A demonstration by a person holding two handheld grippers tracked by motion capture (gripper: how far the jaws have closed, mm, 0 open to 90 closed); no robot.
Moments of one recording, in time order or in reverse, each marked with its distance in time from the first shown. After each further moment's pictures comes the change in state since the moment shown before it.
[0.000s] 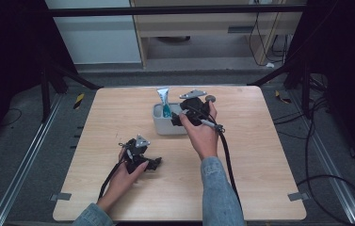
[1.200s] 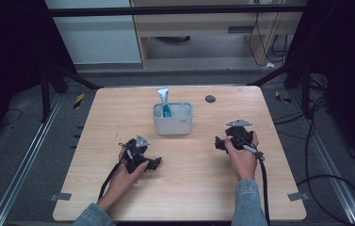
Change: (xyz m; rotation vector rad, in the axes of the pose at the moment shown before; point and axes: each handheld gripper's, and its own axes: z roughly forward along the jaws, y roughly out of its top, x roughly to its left) left arm 0.000 0.000 0.000 0.000 0.001 -0.001; right arm -0.092 -0.137 -0.017 0.137 -0.175 0.125
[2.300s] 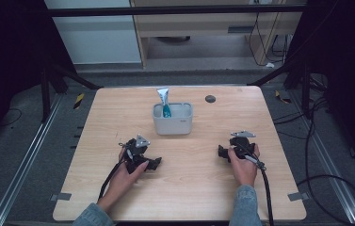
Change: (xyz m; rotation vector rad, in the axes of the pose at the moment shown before) left arm 0.000 0.000 0.000 0.000 0.000 -0.002; right arm -0.009 -0.045 0.028 0.027 -0.003 0.110
